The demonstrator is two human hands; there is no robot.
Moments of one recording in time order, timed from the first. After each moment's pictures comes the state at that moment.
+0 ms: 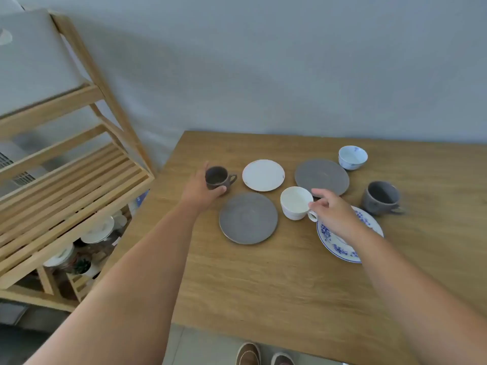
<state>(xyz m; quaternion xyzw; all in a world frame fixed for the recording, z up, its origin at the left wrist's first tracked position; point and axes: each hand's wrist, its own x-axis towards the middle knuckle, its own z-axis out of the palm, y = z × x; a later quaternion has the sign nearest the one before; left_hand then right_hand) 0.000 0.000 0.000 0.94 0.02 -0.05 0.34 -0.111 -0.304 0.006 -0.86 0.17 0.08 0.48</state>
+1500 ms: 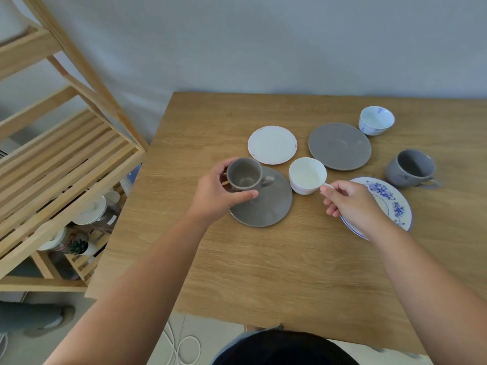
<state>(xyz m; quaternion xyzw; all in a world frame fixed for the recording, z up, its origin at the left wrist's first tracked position) -0.045 -0.004 -0.016 0.82 -0.07 -0.09 0.57 -0.115 -0.289 -0.025 -0.82 0.22 0.06 0.52</state>
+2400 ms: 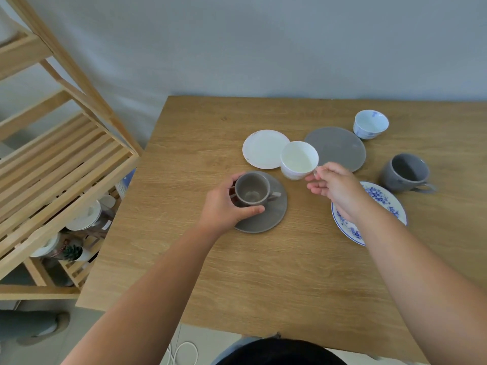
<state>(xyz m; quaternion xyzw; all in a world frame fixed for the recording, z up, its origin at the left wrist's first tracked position) -0.057 -0.026 -0.028 0.84 -0.06 -0.13 0.53 -0.072 -0.283 -0.015 -0.71 0.22 0.04 0.66</state>
